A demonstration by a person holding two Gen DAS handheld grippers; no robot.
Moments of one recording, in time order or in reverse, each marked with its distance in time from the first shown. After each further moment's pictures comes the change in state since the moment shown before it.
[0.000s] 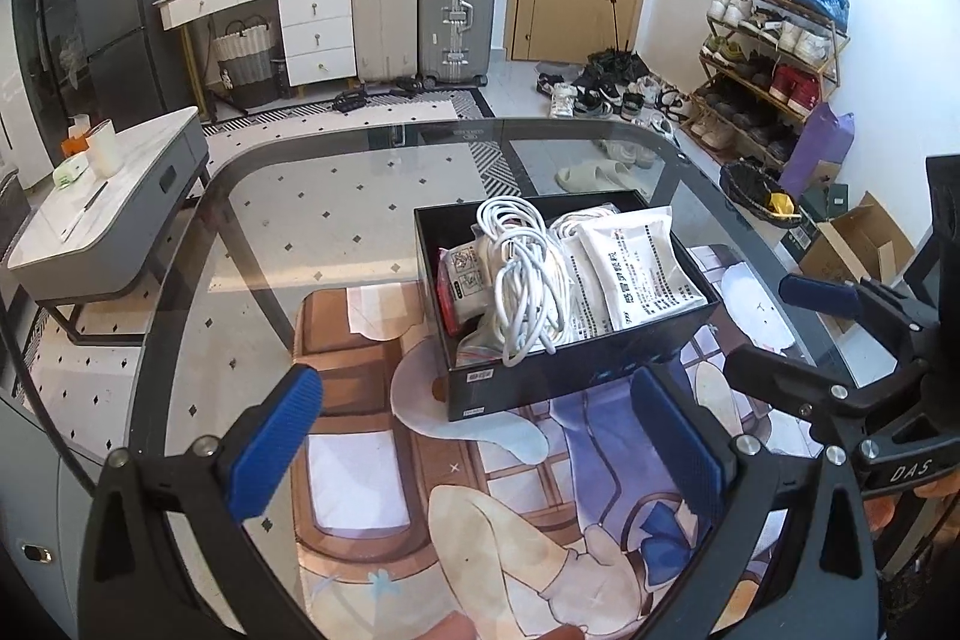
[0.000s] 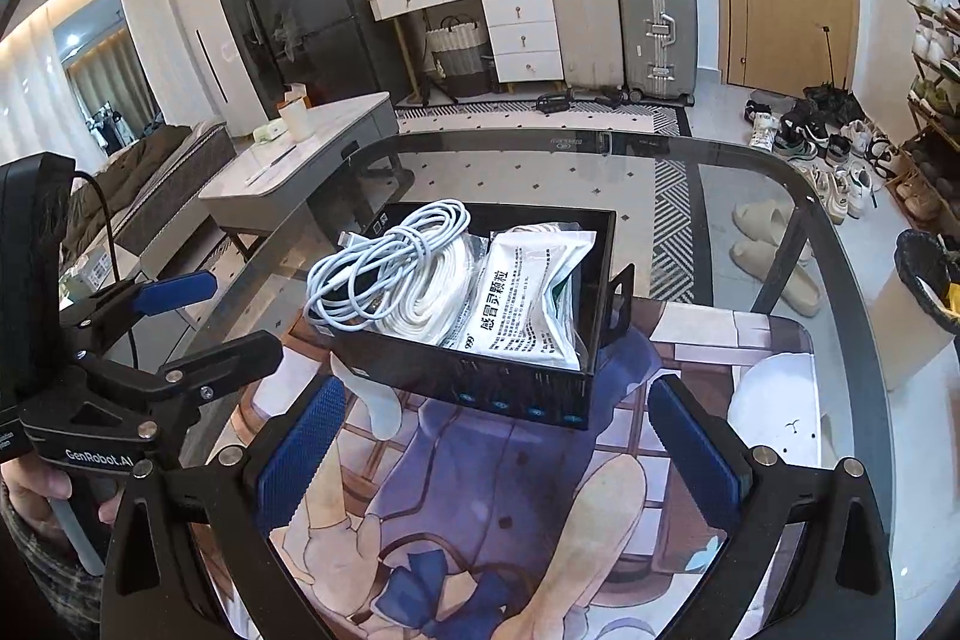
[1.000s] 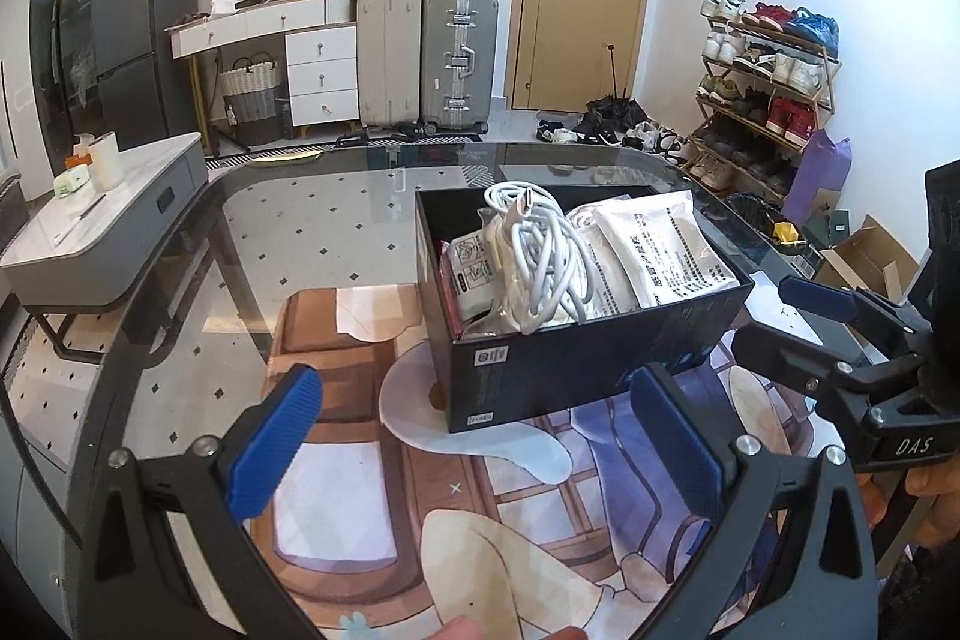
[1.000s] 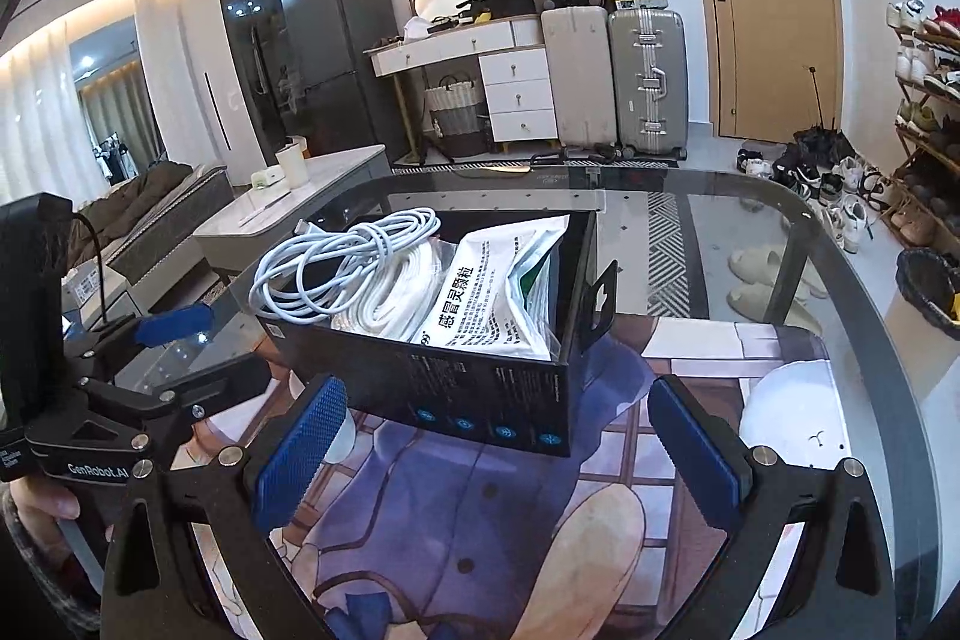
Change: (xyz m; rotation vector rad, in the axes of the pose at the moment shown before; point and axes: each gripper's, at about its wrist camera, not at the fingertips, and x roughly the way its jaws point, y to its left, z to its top) left arm 0.032 0.005 -0.041 -0.004 -0.147 -0.006; right arm 0.034 -0.024 -0.034 -0.011 -0.178 -0.003
